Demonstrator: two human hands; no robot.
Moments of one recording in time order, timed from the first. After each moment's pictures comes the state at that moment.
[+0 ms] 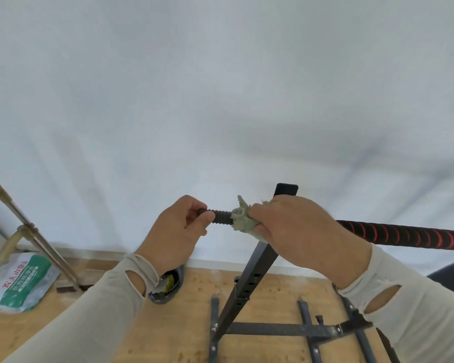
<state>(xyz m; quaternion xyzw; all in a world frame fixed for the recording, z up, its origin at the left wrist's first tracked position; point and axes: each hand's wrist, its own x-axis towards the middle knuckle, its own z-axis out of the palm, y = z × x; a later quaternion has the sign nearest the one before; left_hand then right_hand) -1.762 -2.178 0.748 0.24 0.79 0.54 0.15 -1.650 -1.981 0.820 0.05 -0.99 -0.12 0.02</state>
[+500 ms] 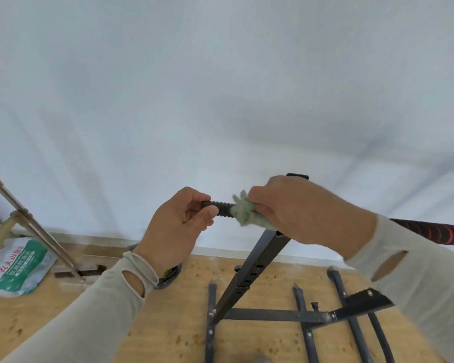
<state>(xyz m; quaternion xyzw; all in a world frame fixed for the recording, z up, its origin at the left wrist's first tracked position) -1.757 -2.181 0.743 0.23 0.75 0.60 0.15 -1.674 -1.978 0.832 0.07 -0.99 -0.07 -0.05</state>
